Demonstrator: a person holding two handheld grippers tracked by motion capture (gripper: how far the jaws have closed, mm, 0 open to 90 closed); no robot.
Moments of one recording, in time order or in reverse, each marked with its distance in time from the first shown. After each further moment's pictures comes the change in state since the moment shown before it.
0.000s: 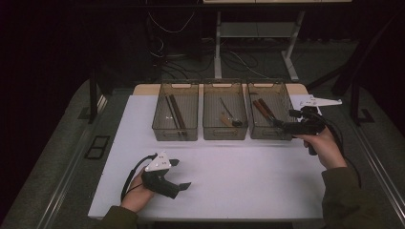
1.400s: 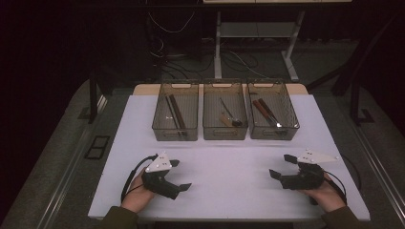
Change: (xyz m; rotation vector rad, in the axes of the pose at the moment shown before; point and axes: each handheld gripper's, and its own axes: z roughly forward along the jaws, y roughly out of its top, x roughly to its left) left arm -0.001 0.000 -0.001 0.013 0.000 0.016; right arm 0.066 -0.115 -0.032 0.037 0.091 -0.077
